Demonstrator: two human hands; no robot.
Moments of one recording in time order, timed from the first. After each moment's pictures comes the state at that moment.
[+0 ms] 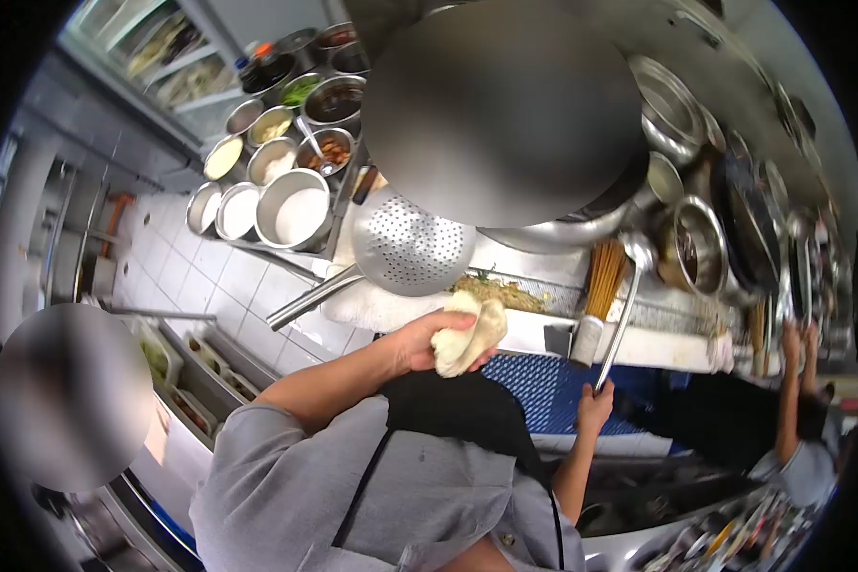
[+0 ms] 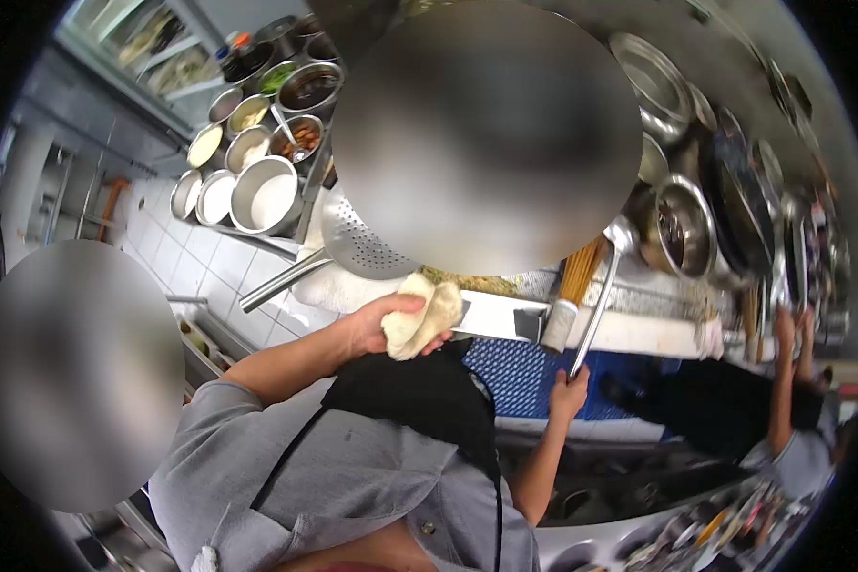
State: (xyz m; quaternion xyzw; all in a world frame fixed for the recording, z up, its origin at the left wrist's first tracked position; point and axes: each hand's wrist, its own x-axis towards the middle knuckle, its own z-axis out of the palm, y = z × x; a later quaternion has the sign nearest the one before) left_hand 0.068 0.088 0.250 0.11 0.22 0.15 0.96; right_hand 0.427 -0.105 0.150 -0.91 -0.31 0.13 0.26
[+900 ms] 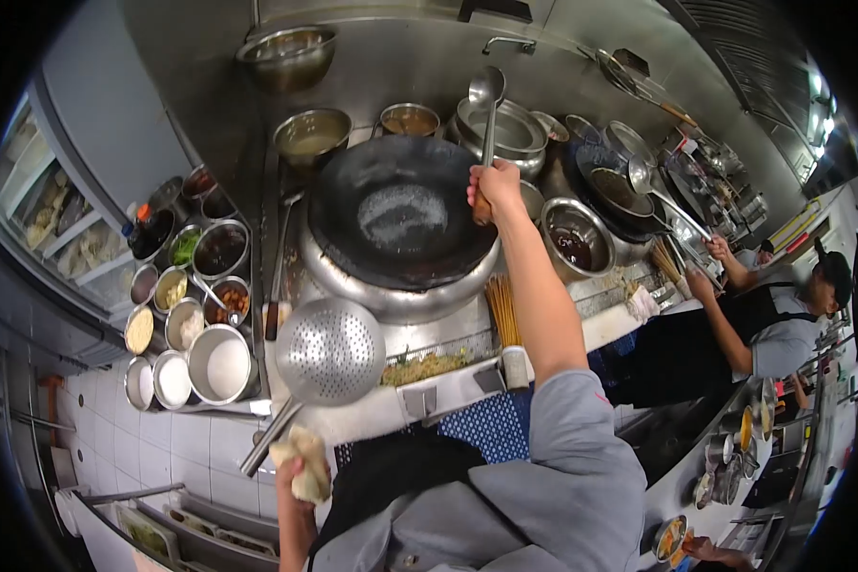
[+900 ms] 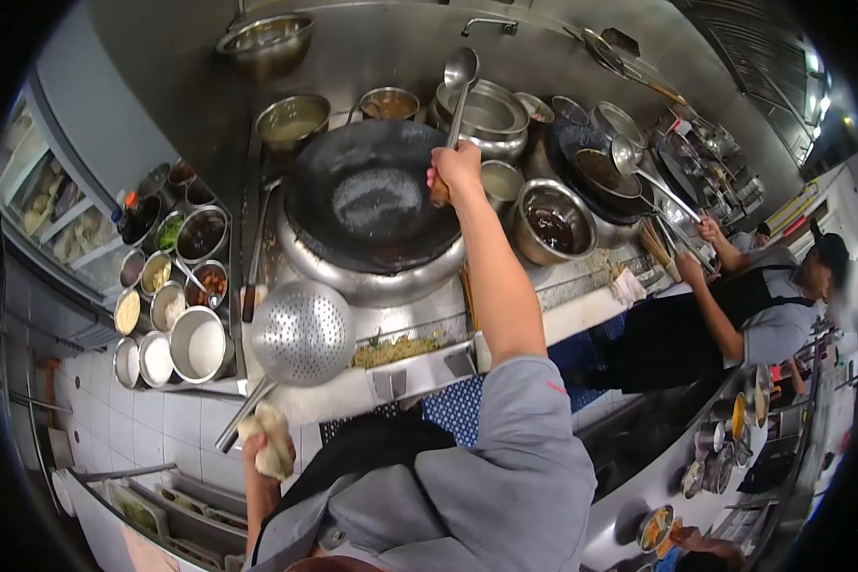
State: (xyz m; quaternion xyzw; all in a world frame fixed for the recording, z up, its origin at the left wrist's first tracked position) left_hand -0.095 0.039 0.233 0.15 0.40 0.43 0.80; right_hand 0.404 0.301 0.419 -0.63 -0.32 0.31 0.64
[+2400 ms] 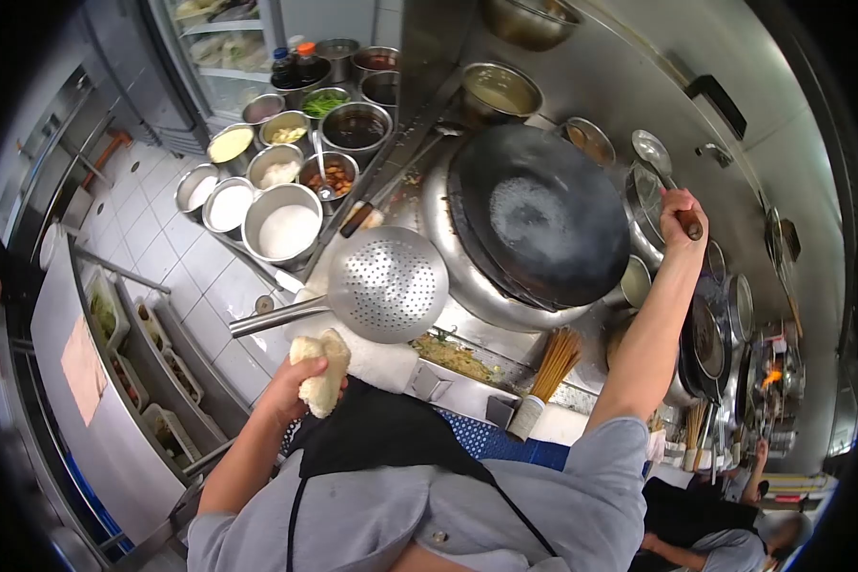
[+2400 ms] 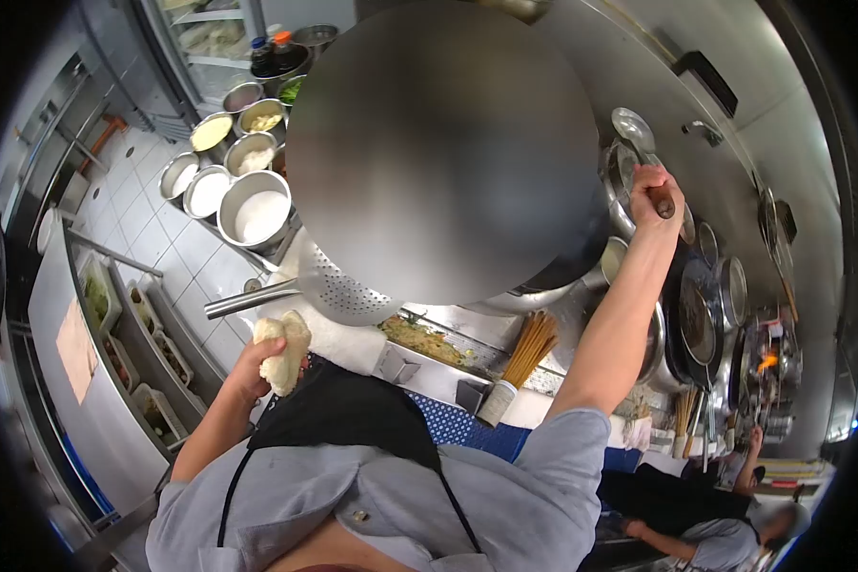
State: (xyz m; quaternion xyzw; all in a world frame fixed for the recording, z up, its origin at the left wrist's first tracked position) left_hand -0.035 0.036 0.279 0.14 0.45 0.47 0.75; right_hand 0.518 0.394 0.470 -0.18 -0.02 0.73 0.66
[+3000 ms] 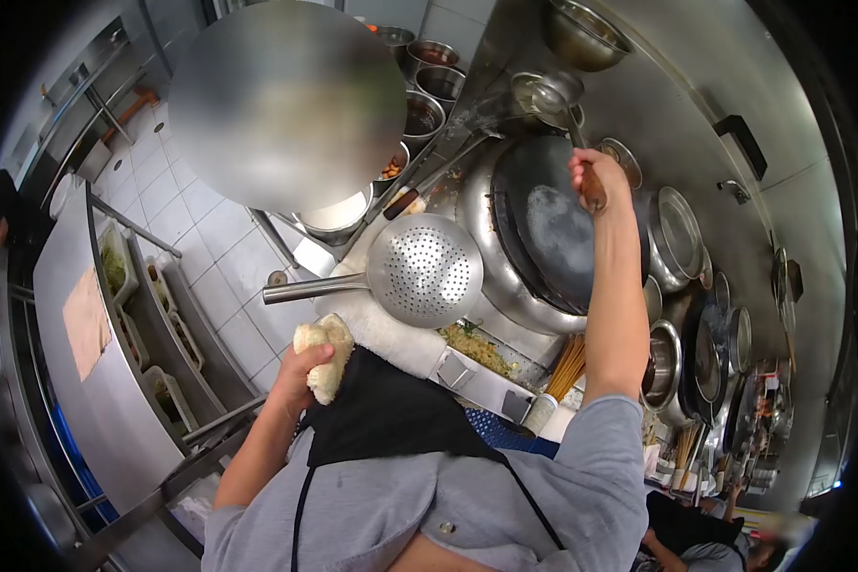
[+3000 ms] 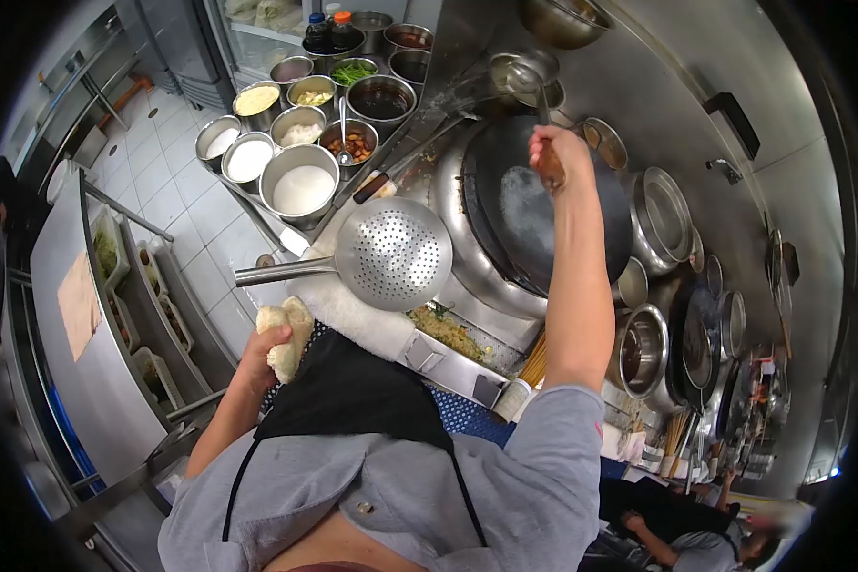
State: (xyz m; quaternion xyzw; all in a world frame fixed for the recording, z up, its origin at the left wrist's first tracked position) left_hand -0.060 -0.011 0.257 0.10 0.48 0.58 0.65; right_hand 0.259 0.393 0.441 -0.55 -0.36 0.63 0.40
